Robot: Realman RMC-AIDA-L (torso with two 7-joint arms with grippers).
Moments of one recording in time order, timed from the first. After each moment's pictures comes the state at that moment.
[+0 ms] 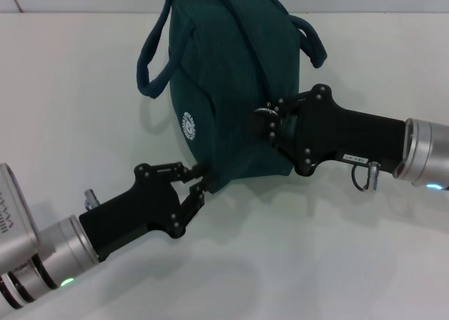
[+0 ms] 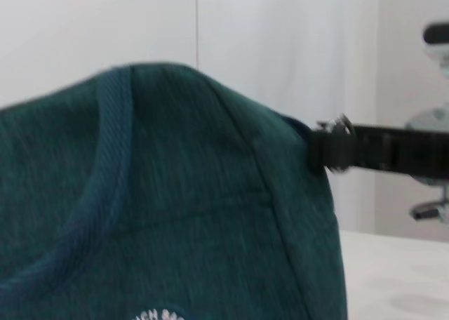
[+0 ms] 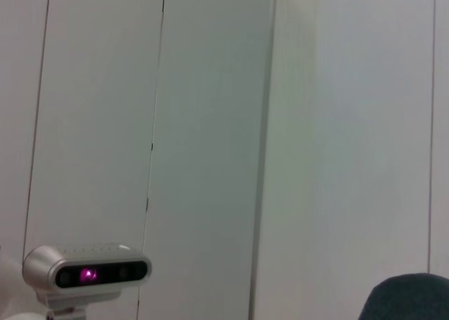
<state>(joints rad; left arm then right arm) -0.37 -2.10 1.01 0.10 1.34 1.53 -0.49 0.52 2.03 -1.65 -0.52 -0.88 -1.39 0.78</state>
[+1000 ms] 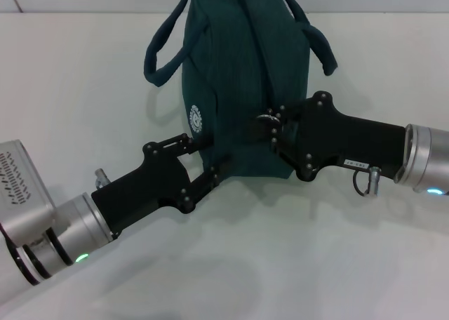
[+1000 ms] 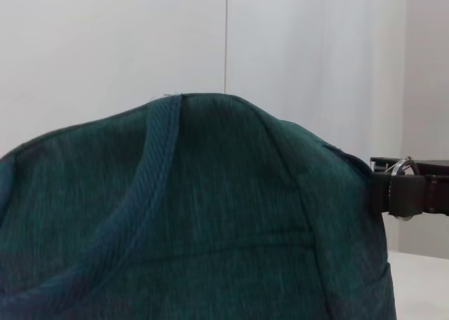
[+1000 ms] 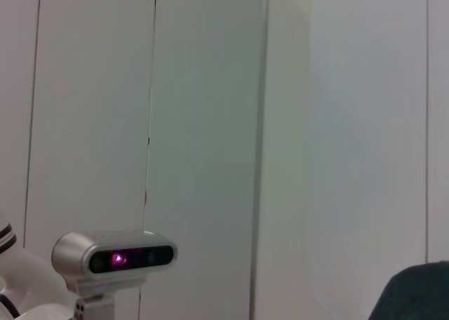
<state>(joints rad) -0.45 -2.10 1.02 0.04 1.27 1.49 -0.48 0.53 2.03 -1.65 -0.49 -0.89 -1.39 0.79</state>
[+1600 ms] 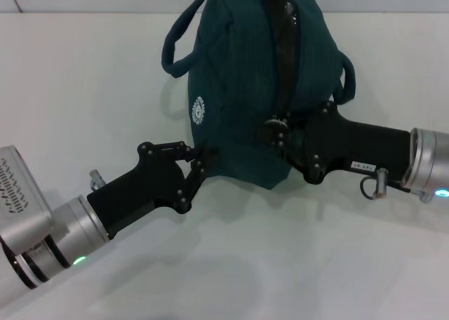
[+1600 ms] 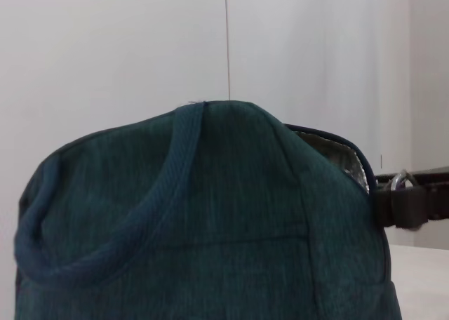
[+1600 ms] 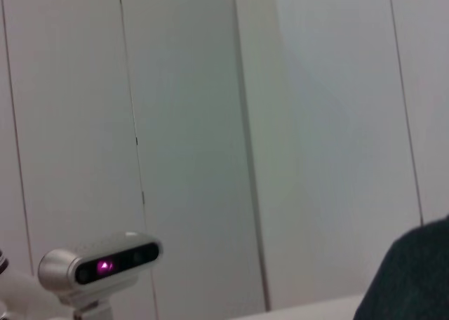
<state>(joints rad) -0.43 -2.10 1.01 0.03 1.25 1.49 -0.43 0.53 2.01 -1.65 -0.46 -0.90 -1.39 0.94</state>
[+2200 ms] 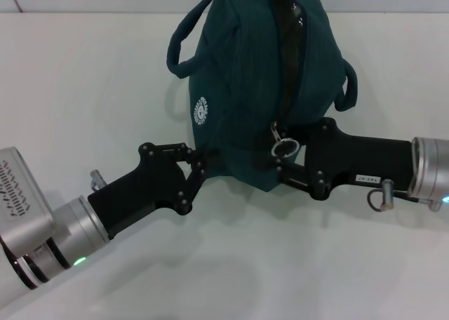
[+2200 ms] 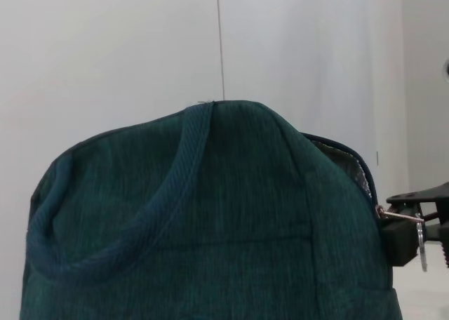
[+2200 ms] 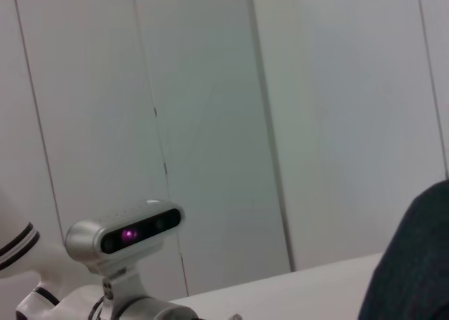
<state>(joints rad) -0.43 -2.10 1.02 0.03 1.25 1.50 -0.40 0.51 2.00 -1.63 -0.53 -1.03 -1.39 1.06</state>
